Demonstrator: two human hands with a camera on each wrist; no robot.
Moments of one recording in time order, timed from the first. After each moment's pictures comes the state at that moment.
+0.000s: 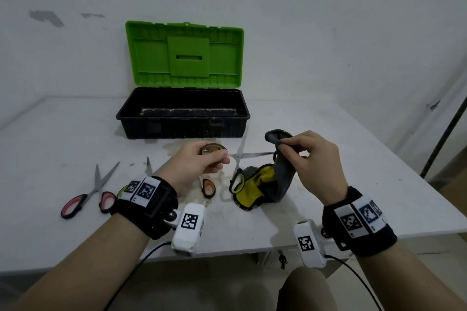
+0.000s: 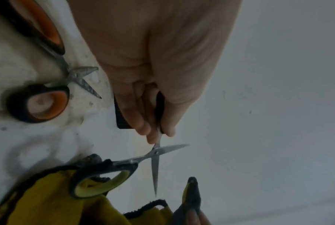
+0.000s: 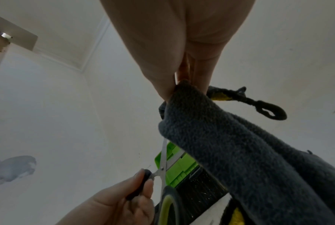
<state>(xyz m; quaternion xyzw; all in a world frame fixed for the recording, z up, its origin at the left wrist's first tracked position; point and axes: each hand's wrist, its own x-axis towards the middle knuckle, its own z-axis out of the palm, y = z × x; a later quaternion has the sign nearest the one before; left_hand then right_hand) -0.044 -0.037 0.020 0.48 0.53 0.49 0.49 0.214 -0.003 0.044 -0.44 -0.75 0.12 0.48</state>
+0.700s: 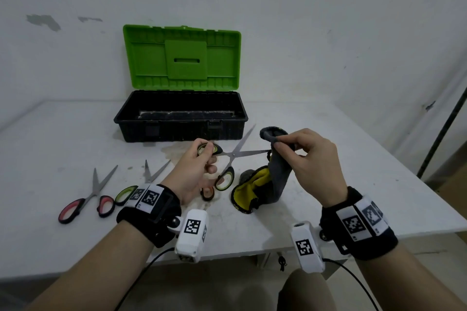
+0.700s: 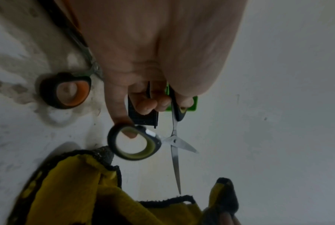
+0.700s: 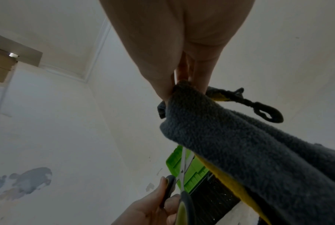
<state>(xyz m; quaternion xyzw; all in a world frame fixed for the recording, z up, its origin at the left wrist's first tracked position) -0.031 -0.039 0.015 0.38 0.49 0.56 0.55 0.207 -0.015 0.060 -0.42 -0.74 0.16 0.50</state>
